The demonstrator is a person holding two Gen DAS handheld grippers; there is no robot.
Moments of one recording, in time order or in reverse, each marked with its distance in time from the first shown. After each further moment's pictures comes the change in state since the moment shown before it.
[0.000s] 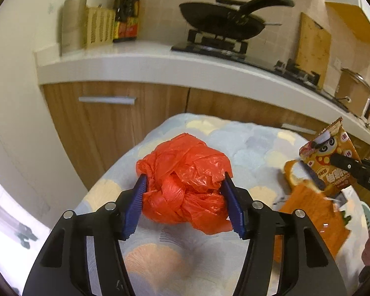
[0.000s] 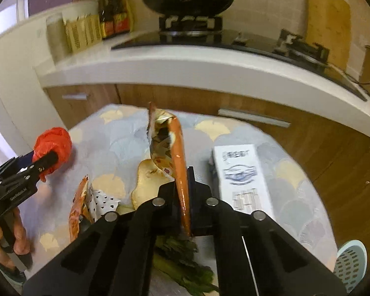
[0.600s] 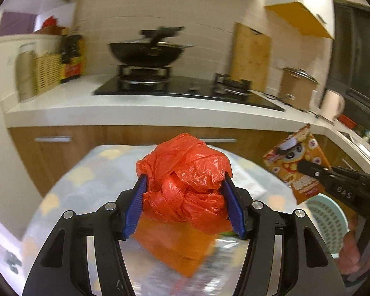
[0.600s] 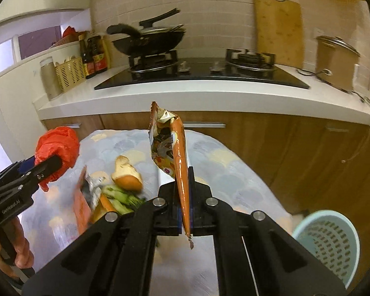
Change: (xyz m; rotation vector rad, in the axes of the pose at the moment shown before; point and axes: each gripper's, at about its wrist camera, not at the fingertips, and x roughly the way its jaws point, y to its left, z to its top) left arm -0.085 -0.137 -0.008 0.148 -0.112 -0.227; right arm -0.123 -0.071 -0.055 0.129 -0.137 -0.093
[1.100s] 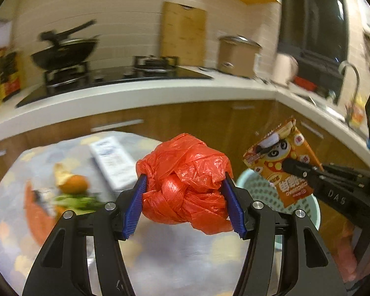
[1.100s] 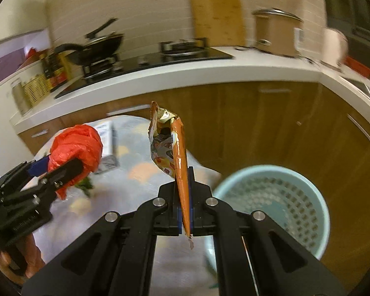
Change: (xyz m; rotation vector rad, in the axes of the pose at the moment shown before) left arm 0.029 -0.177 -0.040 0.191 0.093 -0.213; right arm -0.070 -0.136 -0.072 0.202 0.024 -0.159
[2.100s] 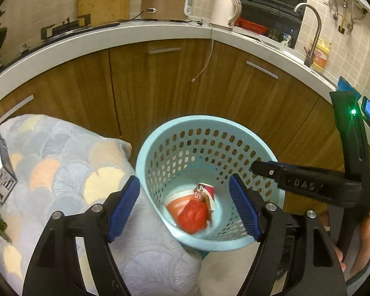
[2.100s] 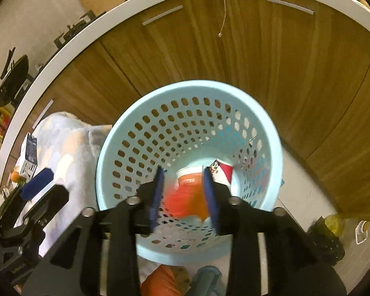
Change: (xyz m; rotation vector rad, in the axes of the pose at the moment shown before) left arm 0.097 -0.115 -0.030 0.144 0.249 -0.258; right arm 0.035 -0.156 -0.073 0.417 0.234 -0.140
